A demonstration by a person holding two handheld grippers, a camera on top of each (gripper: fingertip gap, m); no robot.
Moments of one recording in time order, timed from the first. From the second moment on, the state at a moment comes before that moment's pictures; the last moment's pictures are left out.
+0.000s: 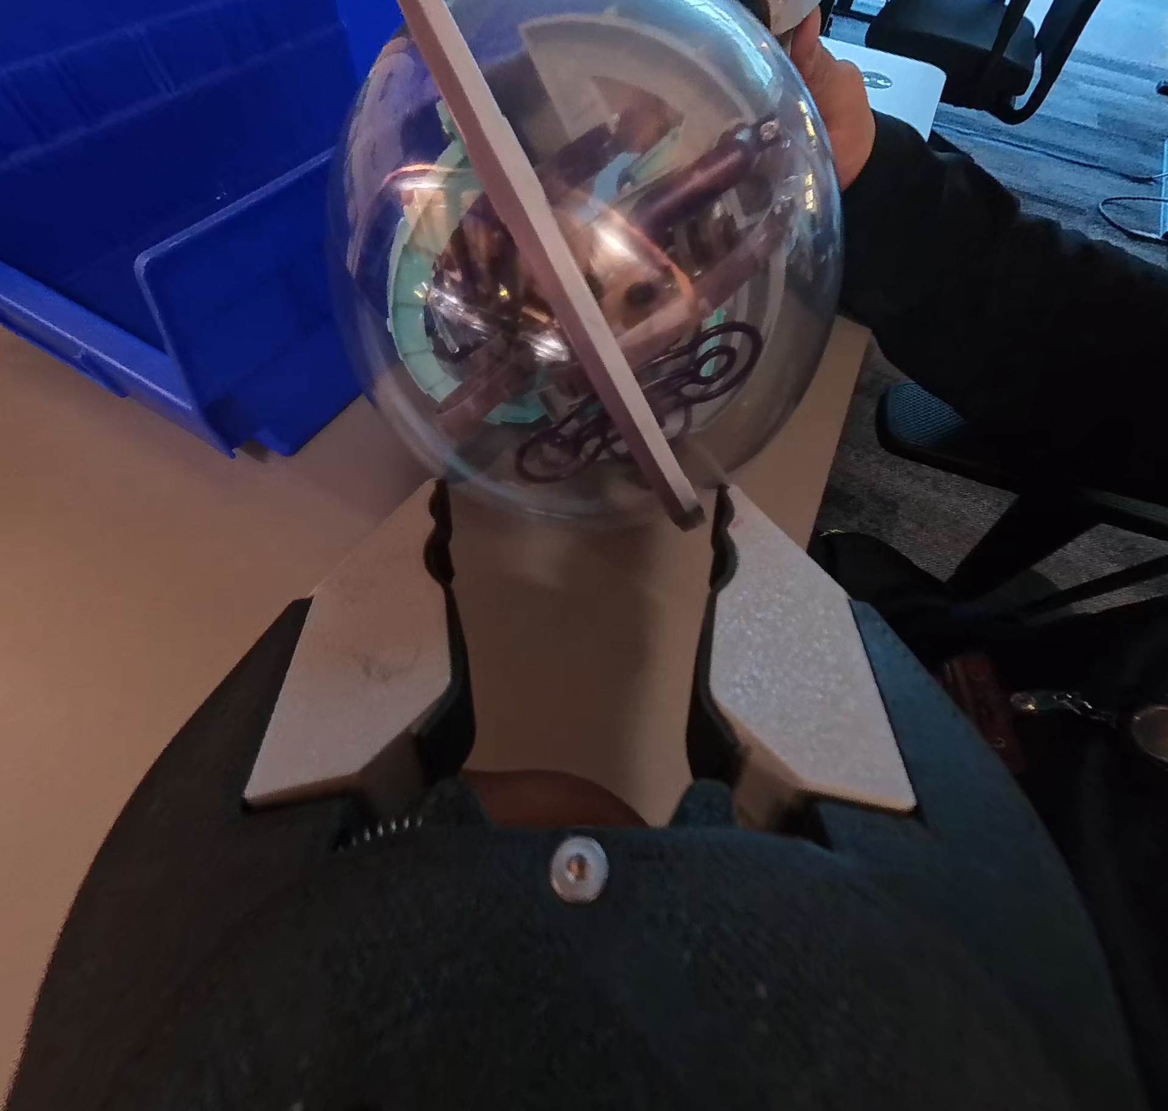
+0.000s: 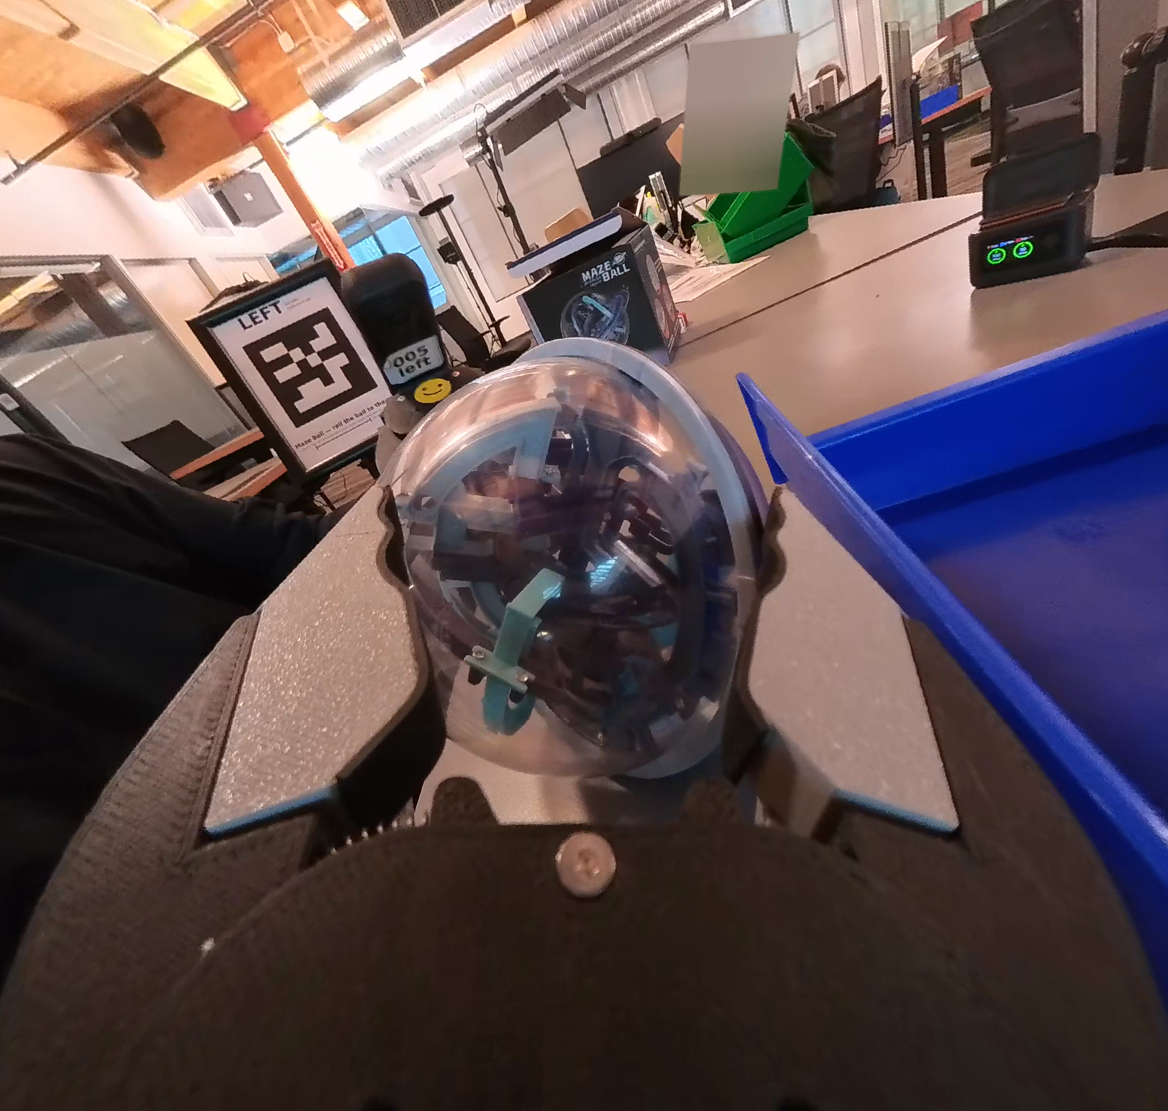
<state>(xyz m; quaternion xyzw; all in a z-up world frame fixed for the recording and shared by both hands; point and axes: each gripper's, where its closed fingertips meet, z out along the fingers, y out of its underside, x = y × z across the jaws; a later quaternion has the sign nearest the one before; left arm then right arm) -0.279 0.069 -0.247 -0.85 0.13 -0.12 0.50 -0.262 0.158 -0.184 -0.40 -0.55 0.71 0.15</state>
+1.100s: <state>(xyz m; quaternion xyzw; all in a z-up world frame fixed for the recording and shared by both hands) -0.272 0.075 -0.261 -0.83 0.12 -0.21 0.50 -0.265 0.150 -0.188 -0.41 -0.55 0.72 0.13</state>
